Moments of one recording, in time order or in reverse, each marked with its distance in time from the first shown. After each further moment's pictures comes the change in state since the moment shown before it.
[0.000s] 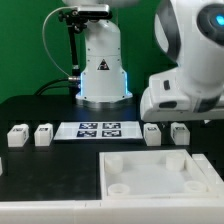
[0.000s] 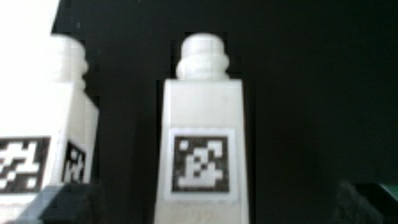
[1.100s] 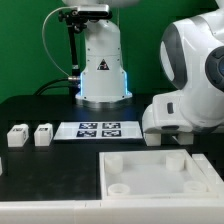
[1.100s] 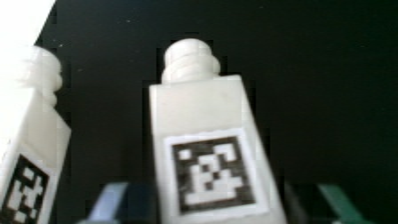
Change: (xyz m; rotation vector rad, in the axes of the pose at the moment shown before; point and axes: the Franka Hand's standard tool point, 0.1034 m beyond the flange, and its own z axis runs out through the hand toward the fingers) arm 0.011 -0.002 0.021 -0.002 -0.087 0.022
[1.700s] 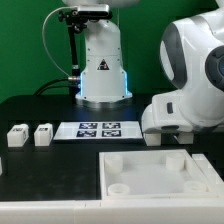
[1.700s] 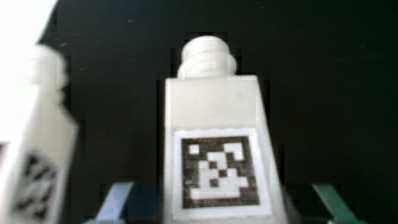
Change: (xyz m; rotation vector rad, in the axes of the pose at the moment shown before) arm -0.002 0.012 -0.029 -0.007 0.008 -0.075
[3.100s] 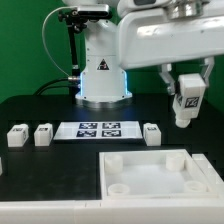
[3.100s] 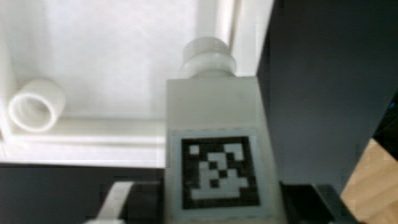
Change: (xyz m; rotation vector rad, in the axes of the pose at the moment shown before) arm 0.009 0.044 -0.212 -0.011 1.124 -0.116
